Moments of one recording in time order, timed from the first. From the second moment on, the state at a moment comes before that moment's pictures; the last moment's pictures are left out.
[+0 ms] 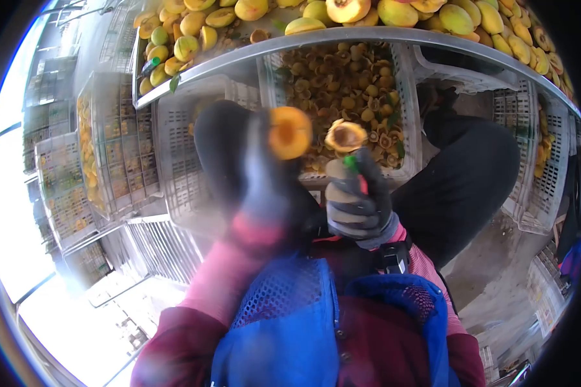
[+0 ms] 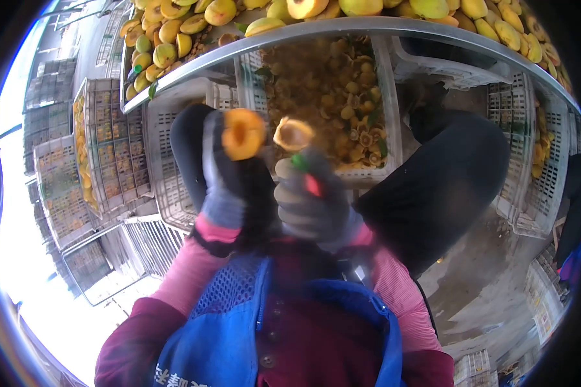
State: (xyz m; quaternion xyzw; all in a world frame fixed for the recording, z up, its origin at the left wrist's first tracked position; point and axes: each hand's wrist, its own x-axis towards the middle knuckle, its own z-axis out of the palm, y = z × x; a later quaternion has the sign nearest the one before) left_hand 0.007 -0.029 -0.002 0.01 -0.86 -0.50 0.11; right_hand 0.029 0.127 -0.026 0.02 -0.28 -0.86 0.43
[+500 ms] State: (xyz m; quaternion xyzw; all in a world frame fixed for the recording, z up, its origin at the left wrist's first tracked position) left_hand -0.149 -0.051 0.046 -0.06 -0.98 -0.17 0.02; right_hand 0.017 0.116 -0.033 0.28 0.09 -0.83 0.48
